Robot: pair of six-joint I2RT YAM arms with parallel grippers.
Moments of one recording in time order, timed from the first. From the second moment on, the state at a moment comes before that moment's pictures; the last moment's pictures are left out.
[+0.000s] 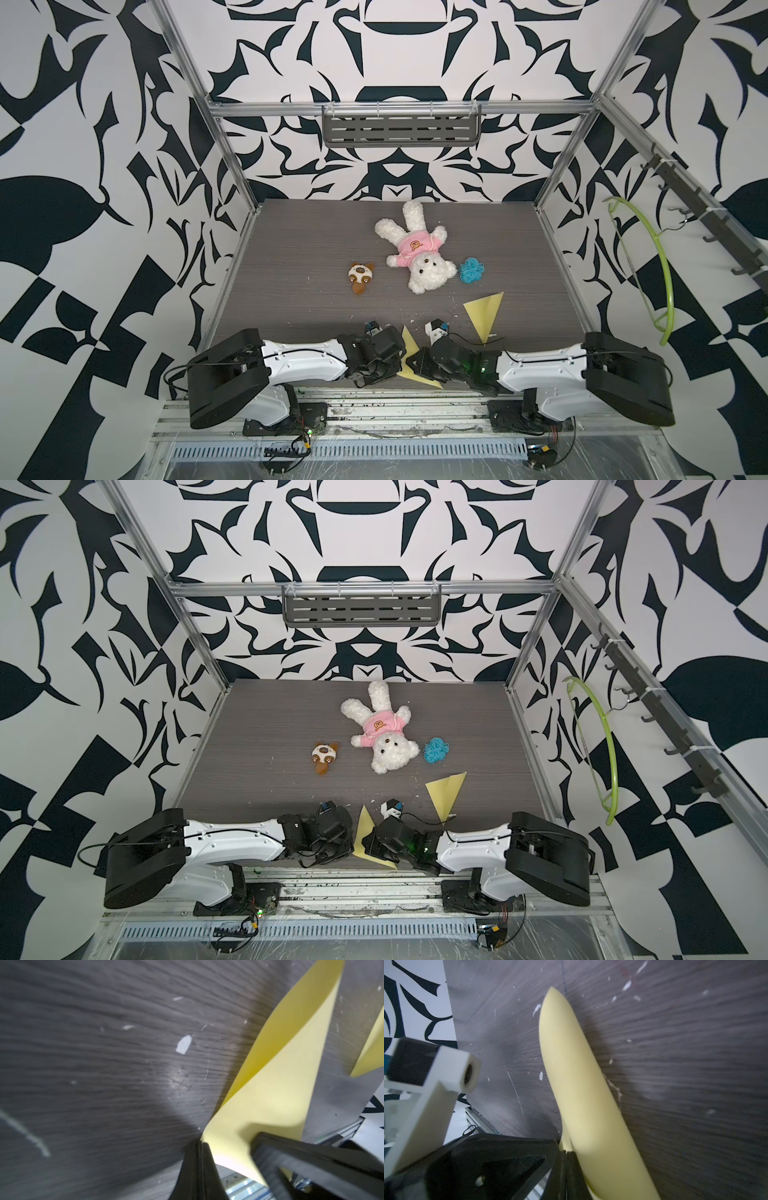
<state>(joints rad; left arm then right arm) -1.18 1.40 0.57 -0.25 0.07 -1.39 1.16 1.29 0.34 0.23 0.03 1.36</state>
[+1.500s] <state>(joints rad) -1.14 1.20 0.80 -0.47 0.00 -1.31 1.14 1.15 0.28 -0.02 0.04 1.28</state>
